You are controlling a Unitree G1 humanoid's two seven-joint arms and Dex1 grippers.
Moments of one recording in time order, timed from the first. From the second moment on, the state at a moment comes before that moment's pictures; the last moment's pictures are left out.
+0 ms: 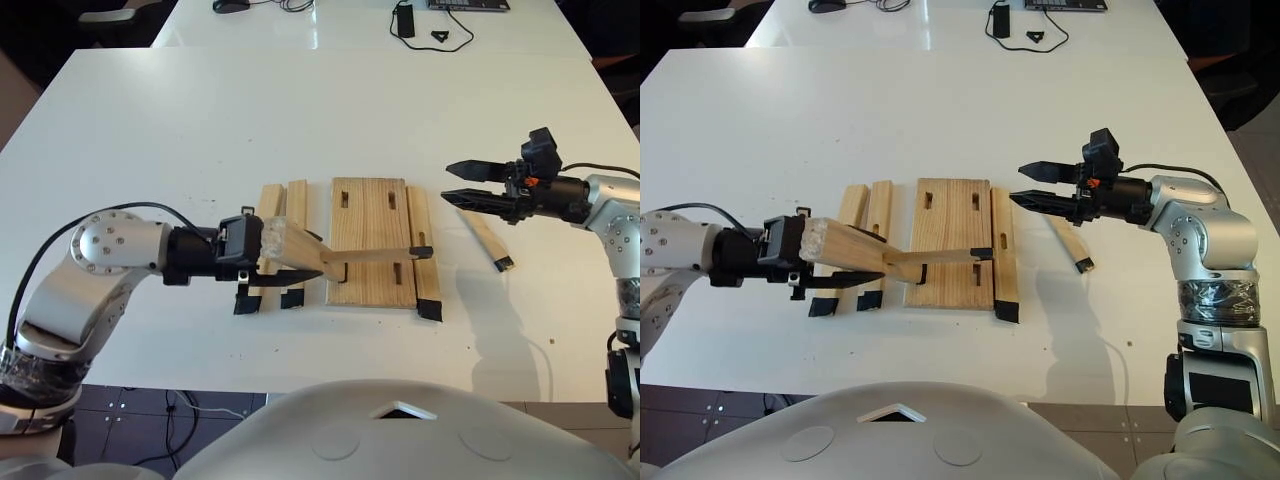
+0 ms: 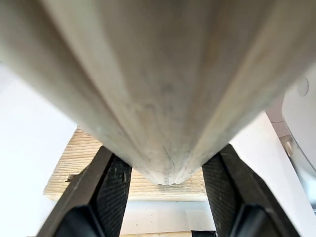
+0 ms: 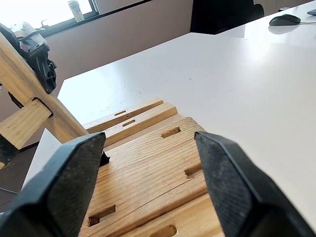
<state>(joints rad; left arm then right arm) -0.06 0.95 -0.08 -0.50 -0.63 0.31 -1.18 -0.28 -0.72 -0.07 0.04 0.63 0.59 1.26</state>
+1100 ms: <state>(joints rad) -0.25 0.98 -0.27 -0.42 -0.61 0.33 -1.15 -0.13 -0.63 -0.08 -0.07 0.63 0.57 1.11</state>
